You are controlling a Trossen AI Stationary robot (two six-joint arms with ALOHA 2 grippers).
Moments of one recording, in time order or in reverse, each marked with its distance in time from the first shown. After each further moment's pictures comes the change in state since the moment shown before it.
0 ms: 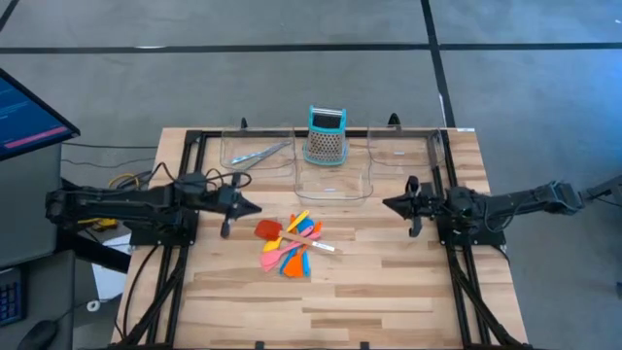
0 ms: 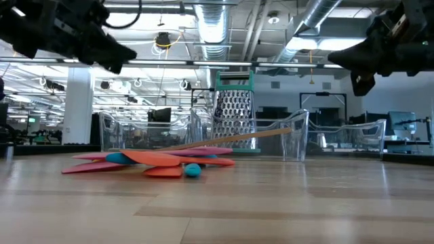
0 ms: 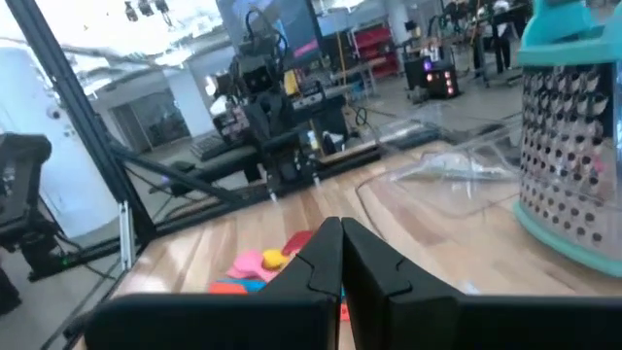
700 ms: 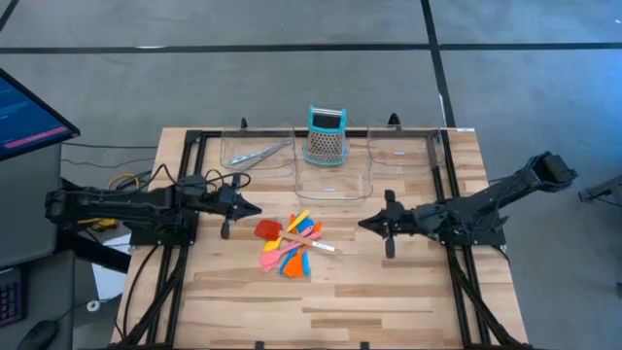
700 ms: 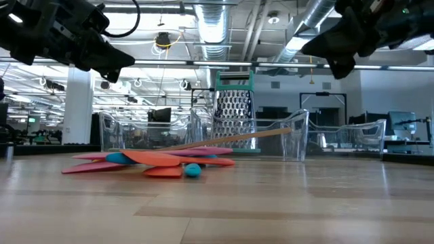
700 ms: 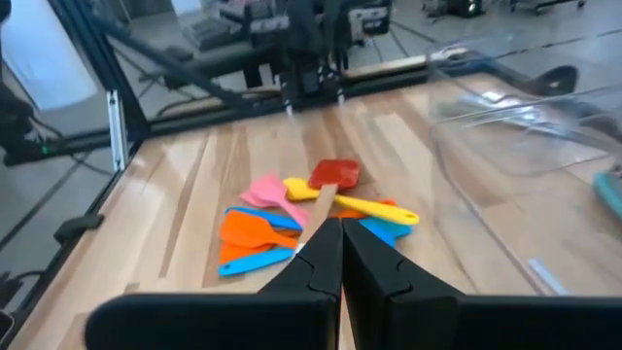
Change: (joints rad) left arm 0.000 0.000 -0.046 0.061 -0.002 -0.093; right arm 0.237 0.647 0.352 -0.001 0.151 -0.030
